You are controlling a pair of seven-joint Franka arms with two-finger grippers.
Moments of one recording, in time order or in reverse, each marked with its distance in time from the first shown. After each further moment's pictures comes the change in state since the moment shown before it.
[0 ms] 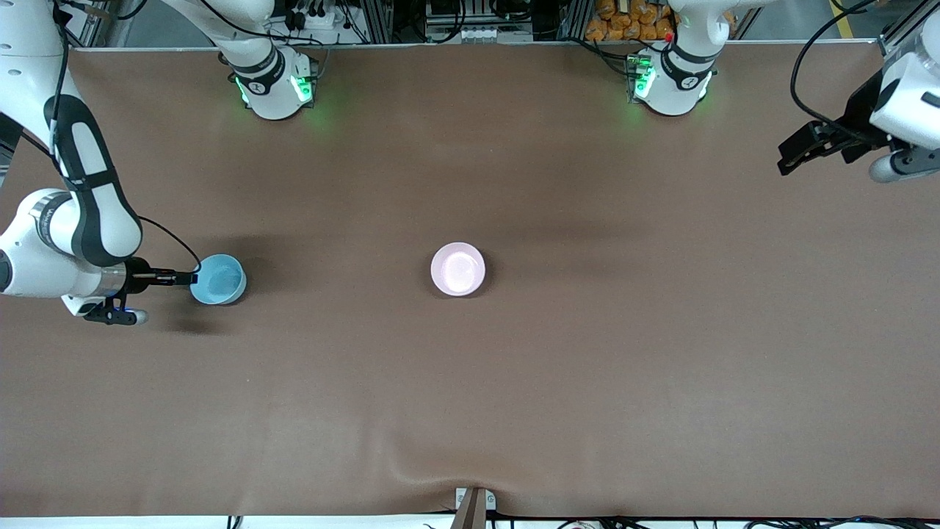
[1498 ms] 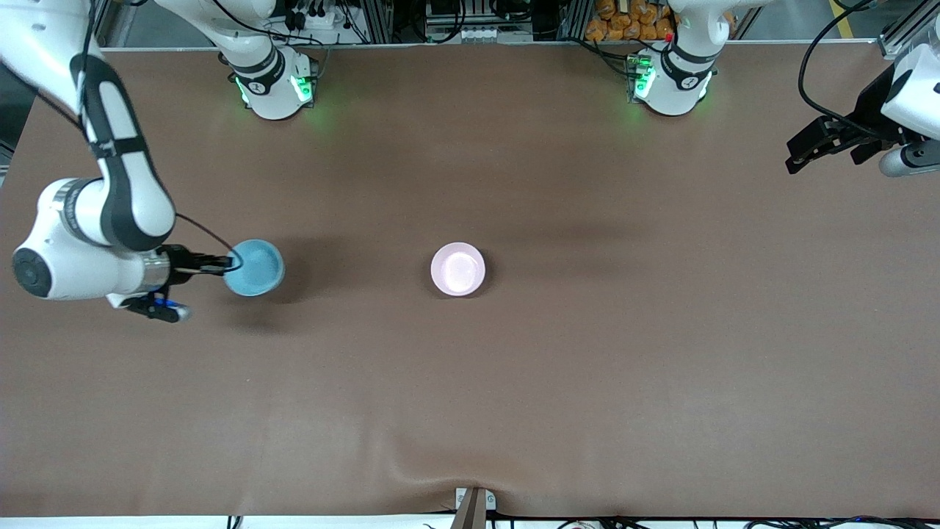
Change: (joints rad) left arm 0.013 0.000 -0.006 -0.001 -0.004 0.019 0.045; right arm 0.190 -0.139 0.078 0.037 0.141 -0.266 0.392
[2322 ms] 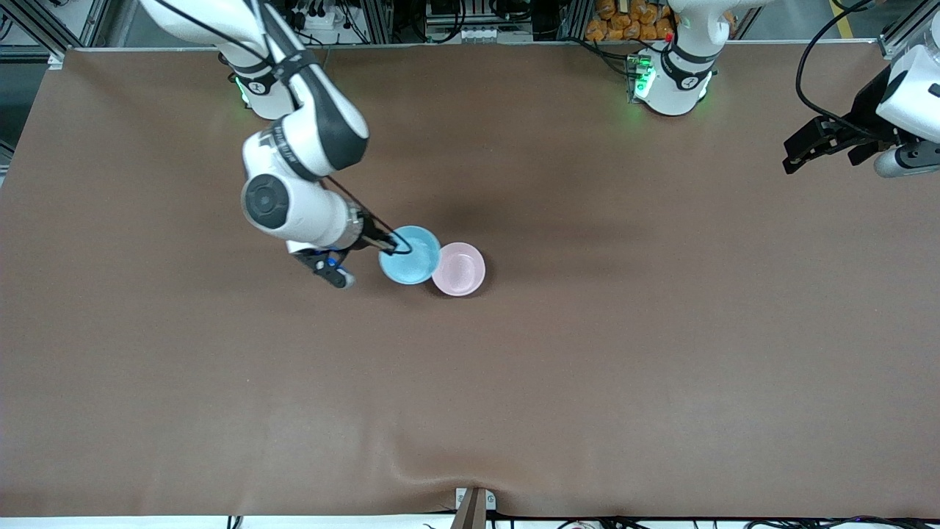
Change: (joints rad) left arm -0.001 0.002 -0.004 0.000 -0.001 0.000 0.018; right arm 0.535 -0.007 0.010 0.007 0.146 0.314 0.798
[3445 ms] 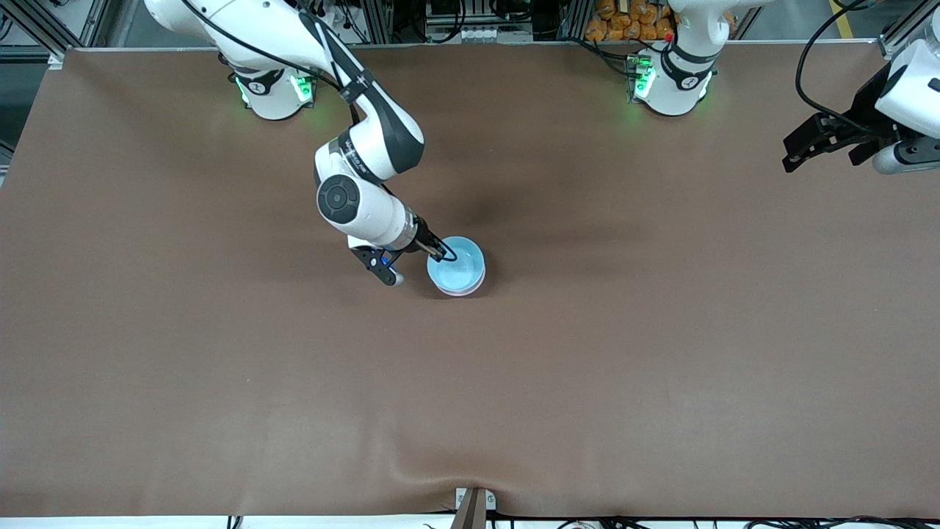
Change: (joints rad) left arm -0.003 0.000 -0.005 0.015 0.000 0.001 0.011; right arm 0.119 0.138 -0.004 0.016 0.030 0.206 0.121
